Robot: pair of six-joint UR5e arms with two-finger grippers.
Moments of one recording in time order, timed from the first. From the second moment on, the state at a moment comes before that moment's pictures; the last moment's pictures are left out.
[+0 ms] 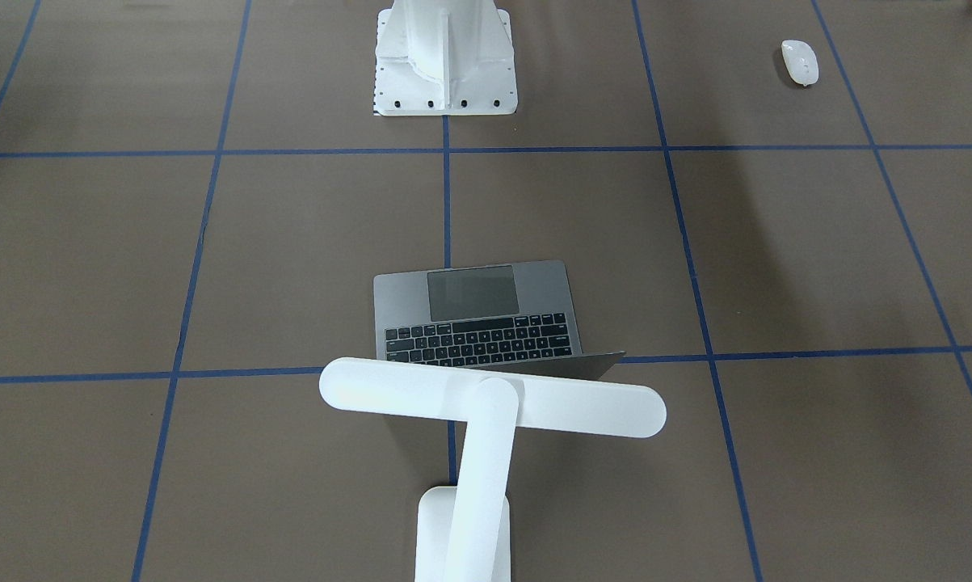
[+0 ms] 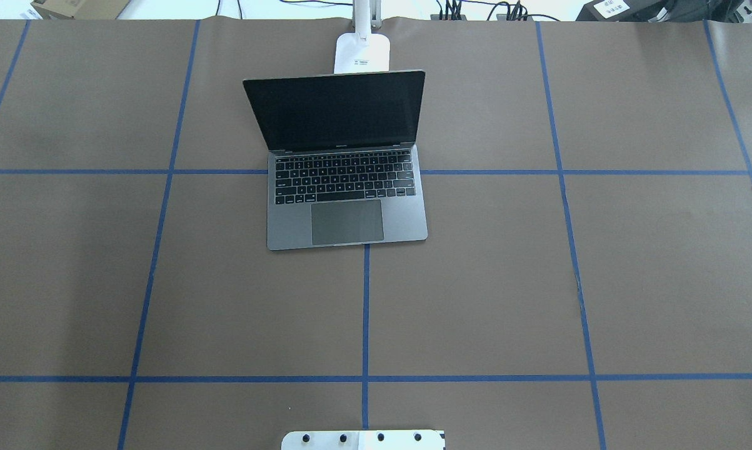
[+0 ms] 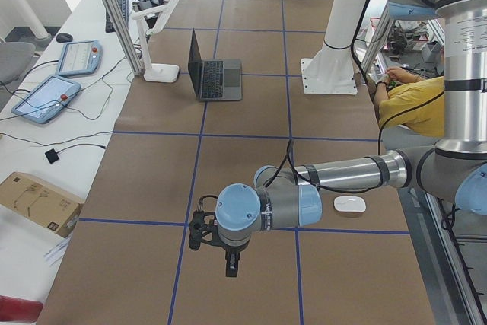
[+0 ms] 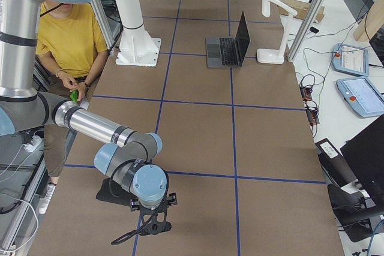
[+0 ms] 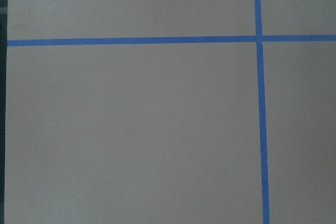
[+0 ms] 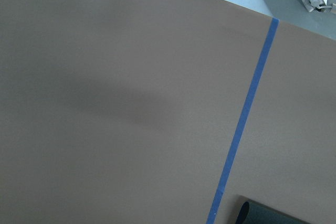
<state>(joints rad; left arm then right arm) -1.77 -1.43 -1.60 -1.59 -2.37 0.22 1.86 -1.85 1.60 -1.73 2.27 0.90</state>
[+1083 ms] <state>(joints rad) -1.77 -1.41 -1.60 -1.60 -2.38 0.21 1.65 -1.76 1.46 -1.95 2.34 1.03</state>
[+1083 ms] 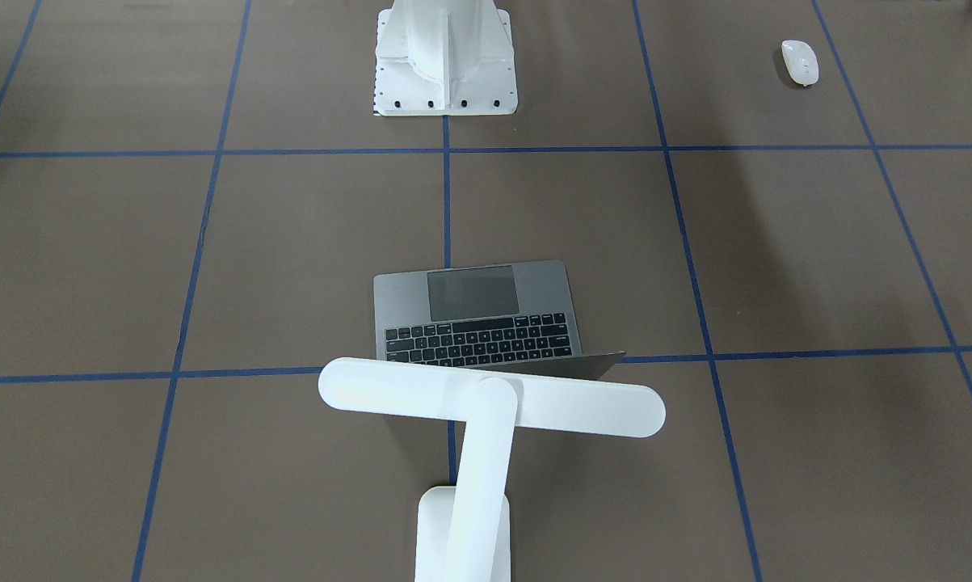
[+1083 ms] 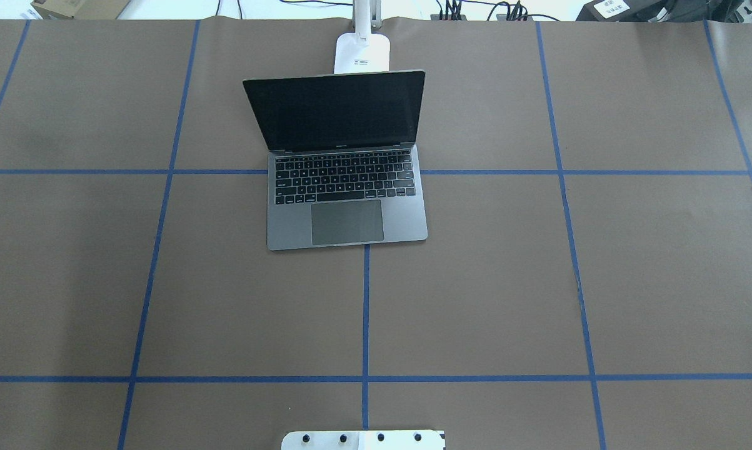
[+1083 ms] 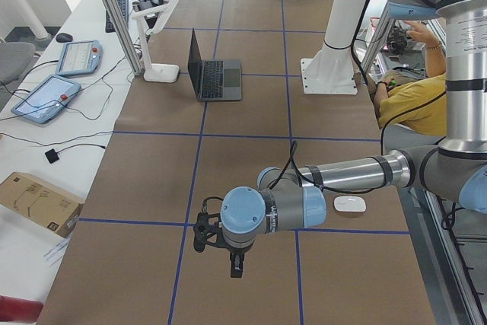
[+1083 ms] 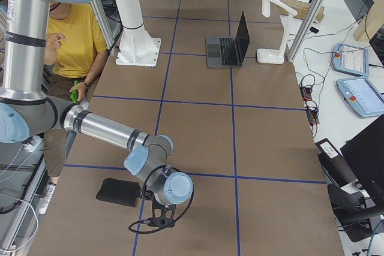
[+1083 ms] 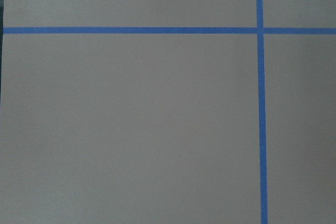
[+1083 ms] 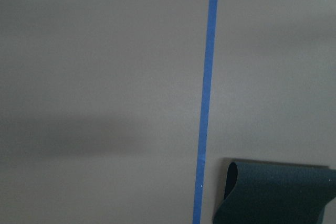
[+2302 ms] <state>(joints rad) -1.77 -1.33 -1.71 -1.60 -2.38 0.21 1.55 -1.78 1.31 -2.07 2.35 0.96</state>
